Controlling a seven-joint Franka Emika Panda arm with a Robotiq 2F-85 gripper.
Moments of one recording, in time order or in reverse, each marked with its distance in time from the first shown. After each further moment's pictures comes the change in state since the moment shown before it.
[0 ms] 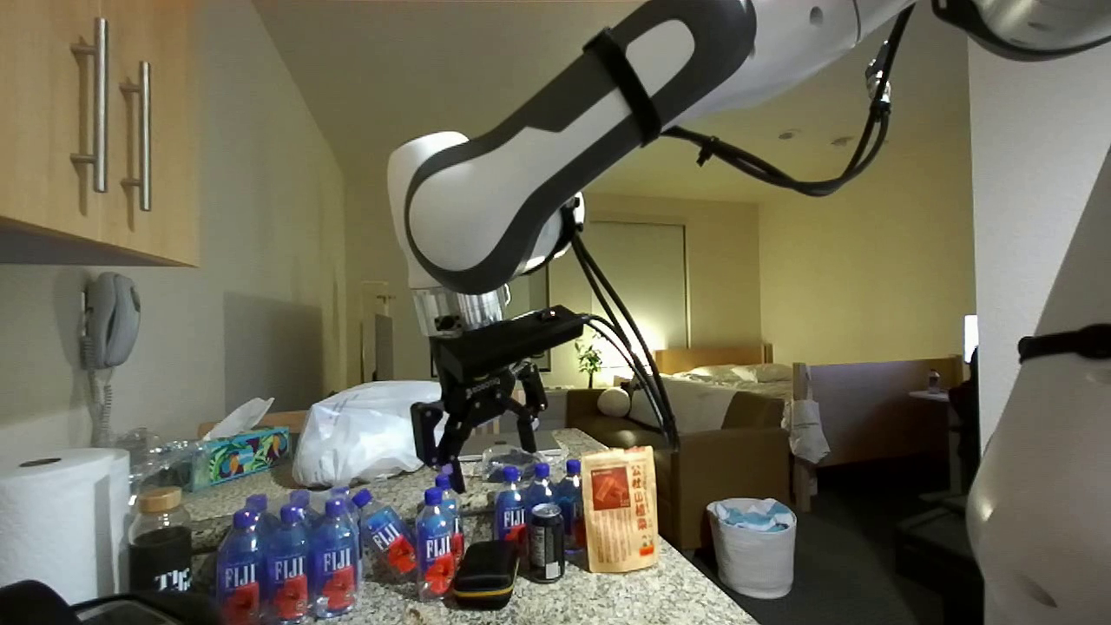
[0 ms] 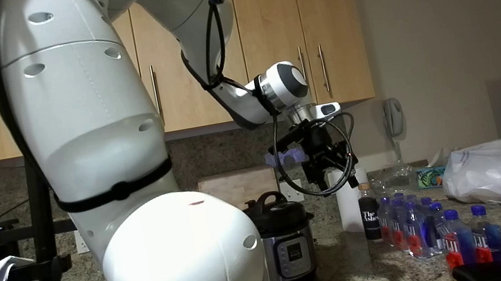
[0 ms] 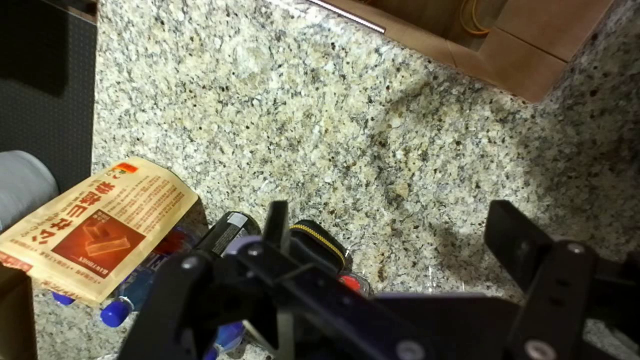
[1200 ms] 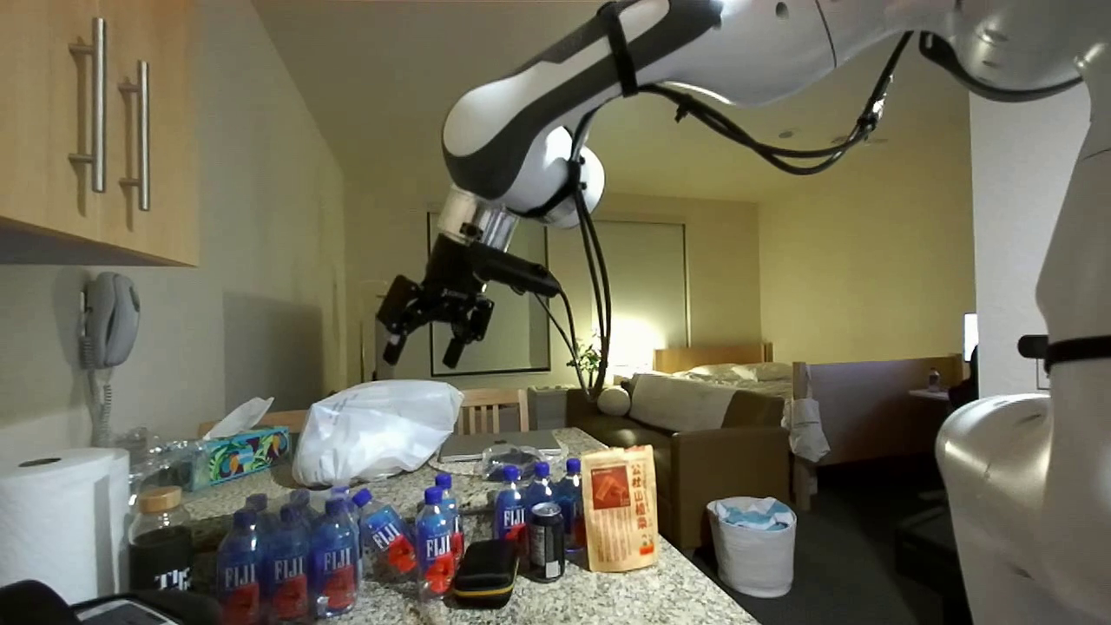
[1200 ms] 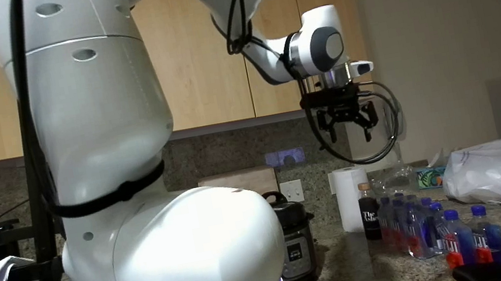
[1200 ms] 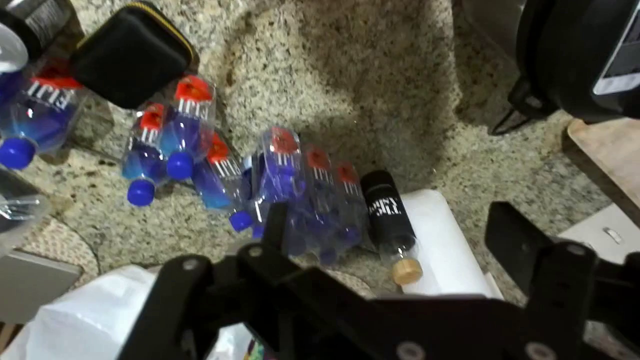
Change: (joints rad) arm 0.414 0.034 -0.561 0.167 0.324 0.308 -0.578
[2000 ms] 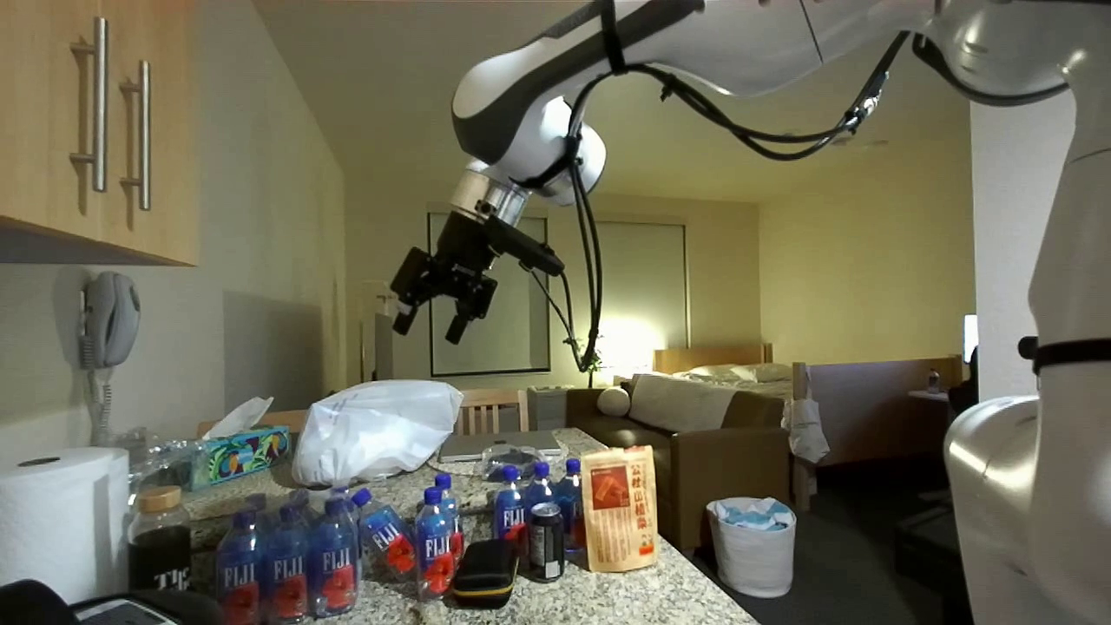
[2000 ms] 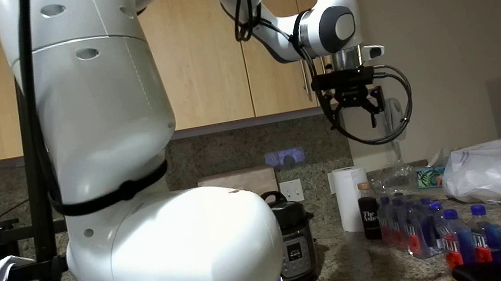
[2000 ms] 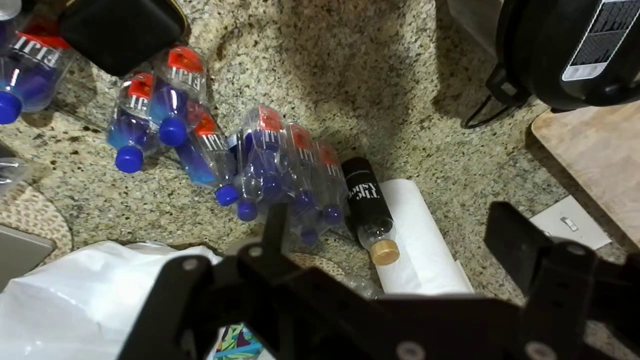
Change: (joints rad) arm -0.063 0.033 0.005 0.118 0.104 -0.119 -0.168
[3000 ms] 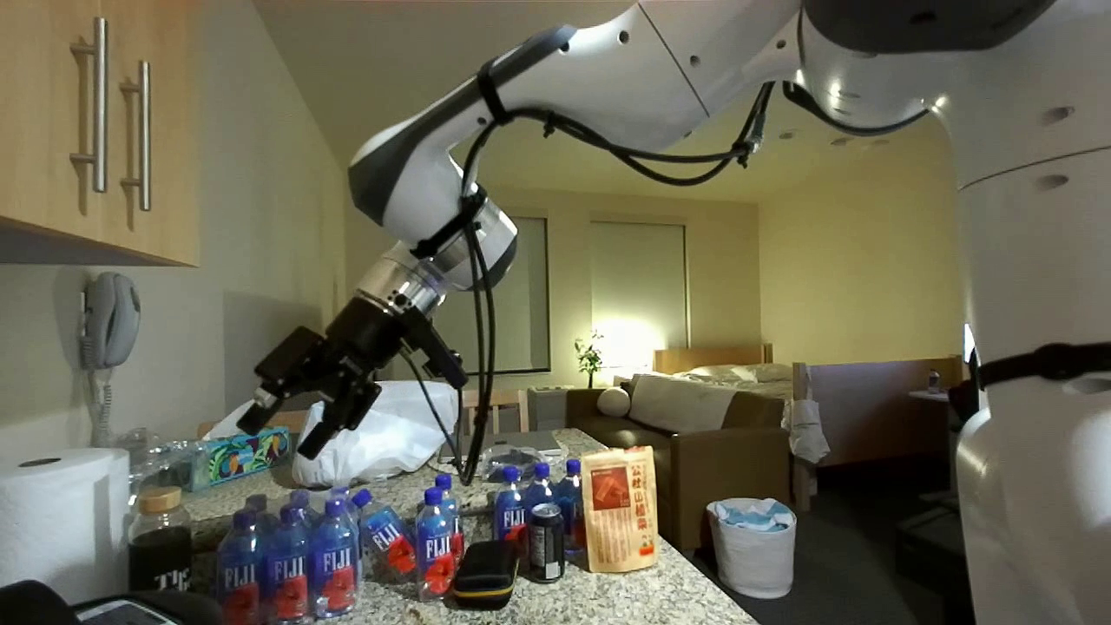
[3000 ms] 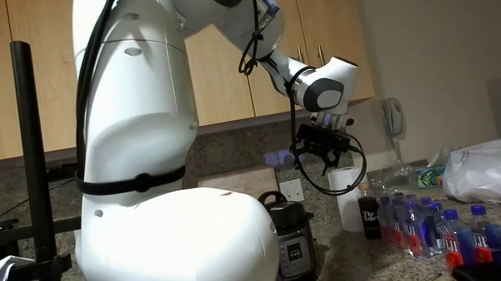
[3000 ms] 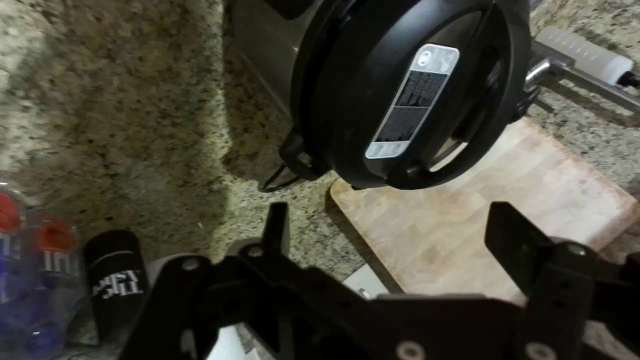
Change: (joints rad) arm -0.084 0.257 0.235 0.036 0.576 -0.060 -0.486
